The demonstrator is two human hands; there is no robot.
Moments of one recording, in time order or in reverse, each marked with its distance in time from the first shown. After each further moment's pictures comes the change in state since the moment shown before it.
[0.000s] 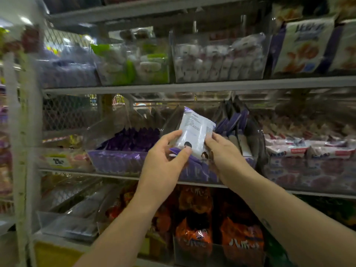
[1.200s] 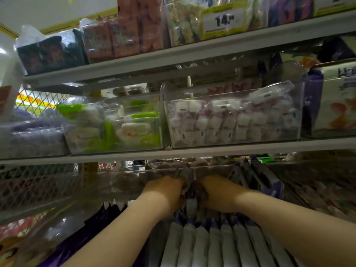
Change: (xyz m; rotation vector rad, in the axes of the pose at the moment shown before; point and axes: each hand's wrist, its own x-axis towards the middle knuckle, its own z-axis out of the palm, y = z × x) left_hand 0.237 -0.041 0.008 1.449 -0.478 0.120; right_hand 0.203 -0.030 -0.018 -1.429 -0.320 -0.374
